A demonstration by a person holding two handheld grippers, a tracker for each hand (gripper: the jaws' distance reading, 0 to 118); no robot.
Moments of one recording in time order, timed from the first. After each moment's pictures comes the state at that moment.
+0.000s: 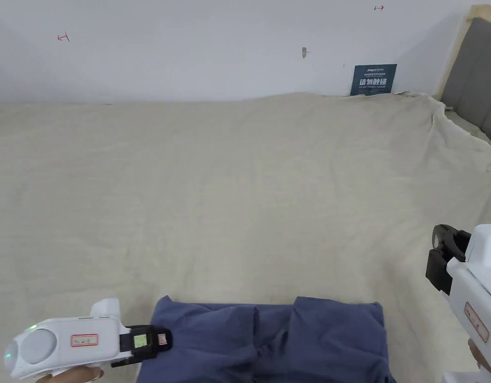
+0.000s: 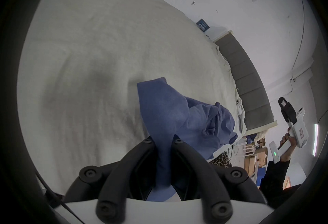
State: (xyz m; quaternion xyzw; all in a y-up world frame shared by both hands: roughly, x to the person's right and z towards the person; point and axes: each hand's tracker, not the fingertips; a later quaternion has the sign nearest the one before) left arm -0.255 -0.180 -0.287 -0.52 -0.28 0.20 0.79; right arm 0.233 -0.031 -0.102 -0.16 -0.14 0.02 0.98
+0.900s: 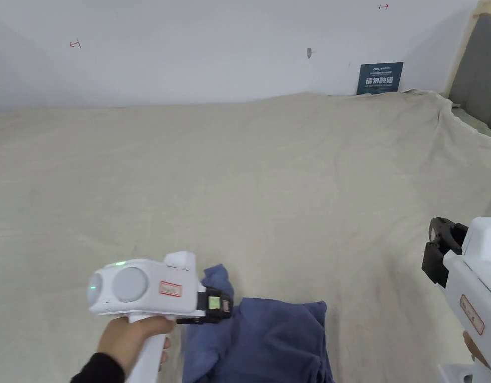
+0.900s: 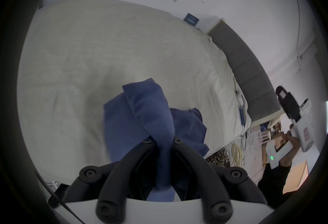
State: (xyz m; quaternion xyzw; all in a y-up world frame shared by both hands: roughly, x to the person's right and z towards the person) left arm -0.094 -0.101 -0.269 -0.53 -0.30 0.08 0.79; right arm 0.239 -0.029 -0.091 -0.14 -0.13 0.00 0.98
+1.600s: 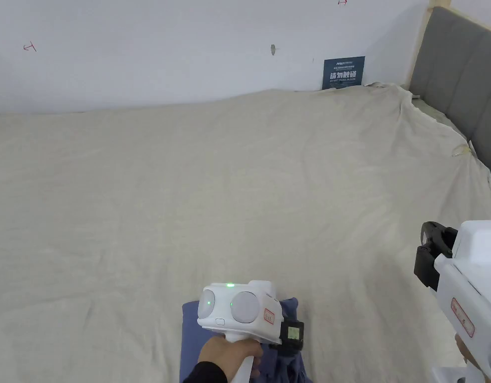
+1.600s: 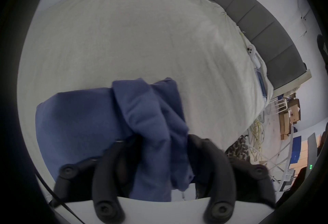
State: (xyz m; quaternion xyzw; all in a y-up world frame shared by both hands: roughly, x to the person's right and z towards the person) left arm 0.058 -0.177 -0.244 -0.57 -0.32 -0.02 0.76; right arm 0.271 -0.039 -0.072 -0.16 -0.16 -0.01 0.97
